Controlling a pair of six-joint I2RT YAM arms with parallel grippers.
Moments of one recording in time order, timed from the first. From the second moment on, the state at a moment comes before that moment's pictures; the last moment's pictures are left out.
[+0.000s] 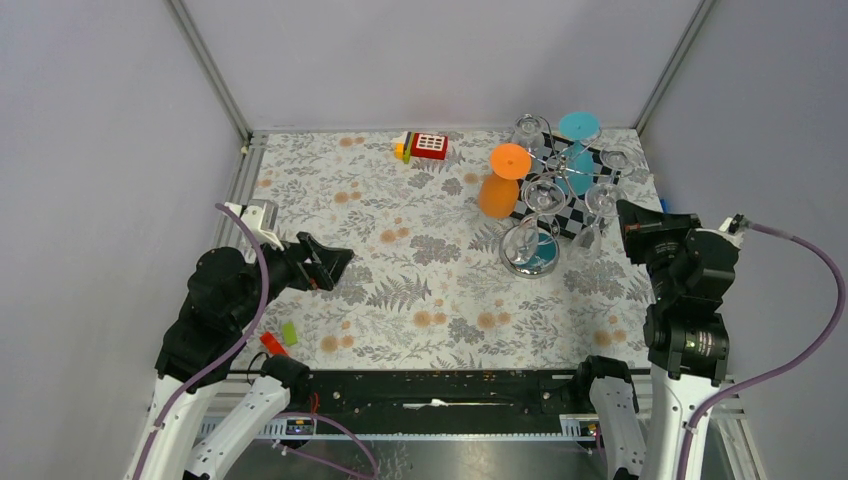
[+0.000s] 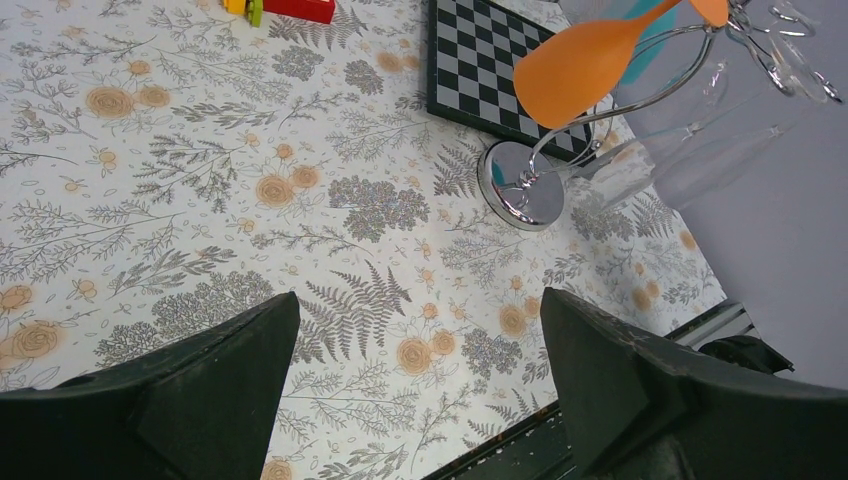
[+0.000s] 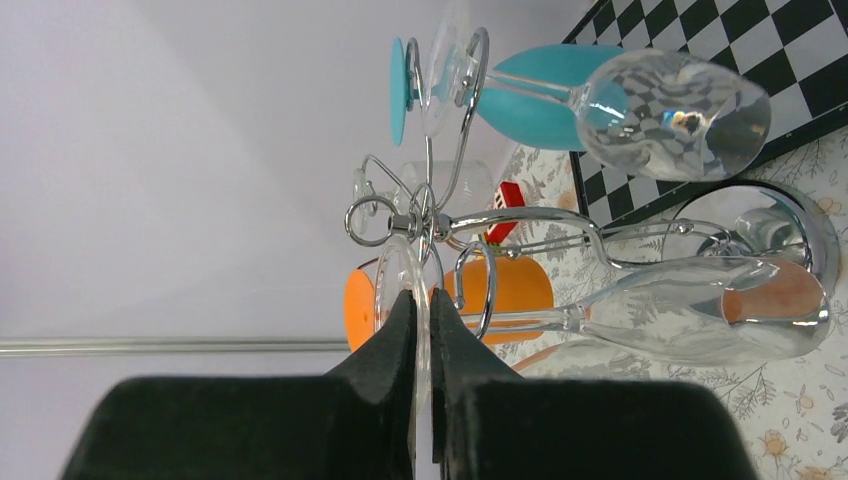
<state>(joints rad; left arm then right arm) -0.40 0.52 0.99 -0.70 0.14 -0.43 -0.19 0.59 1.06 -0.65 -0.06 1.21</state>
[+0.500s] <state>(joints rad) -0.40 0.52 0.99 -0.68 0.13 -0.44 -0.19 0.62 1.06 -0.66 -0.17 1.23</state>
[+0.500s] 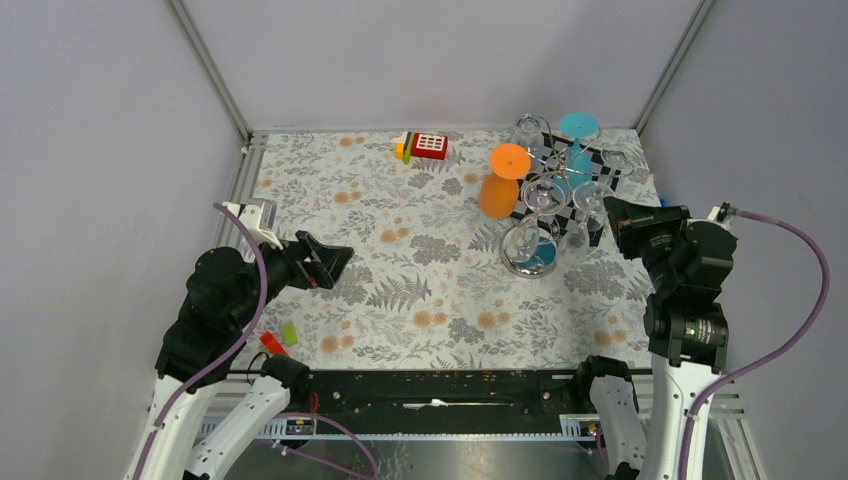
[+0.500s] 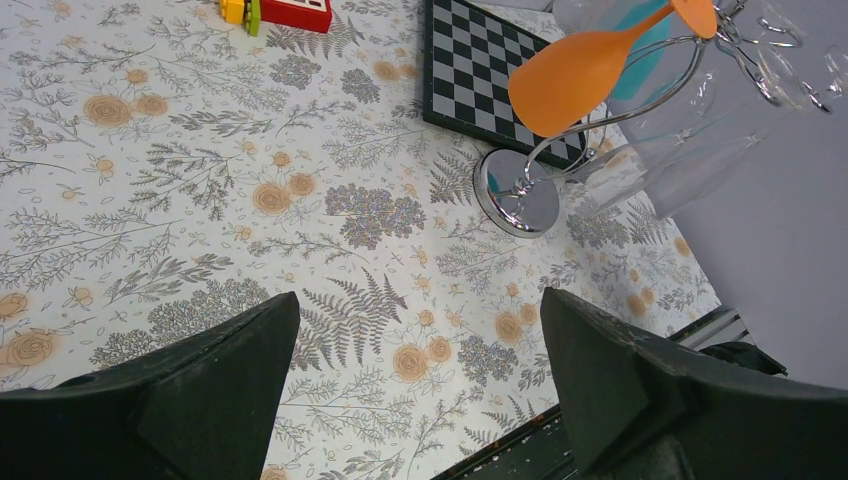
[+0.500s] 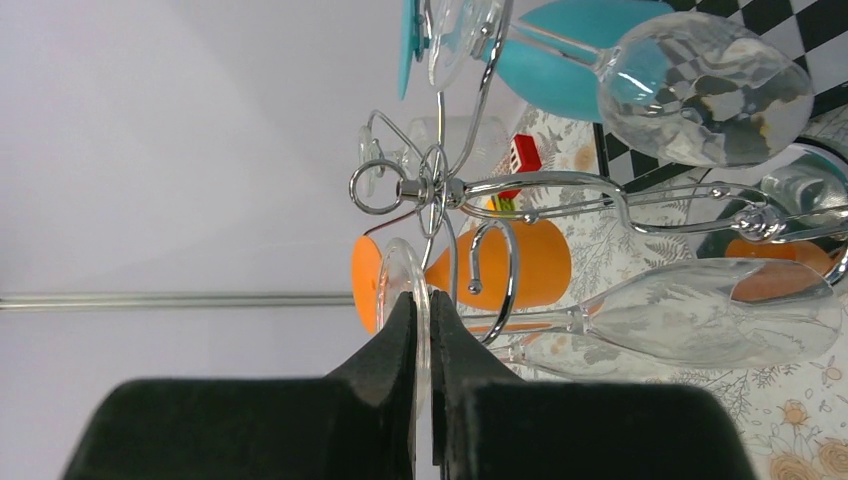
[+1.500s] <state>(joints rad) -0.40 0.55 1.00 -0.69 0.16 -0.44 -0.19 0.77 1.19 -0.62 0.01 1.08</state>
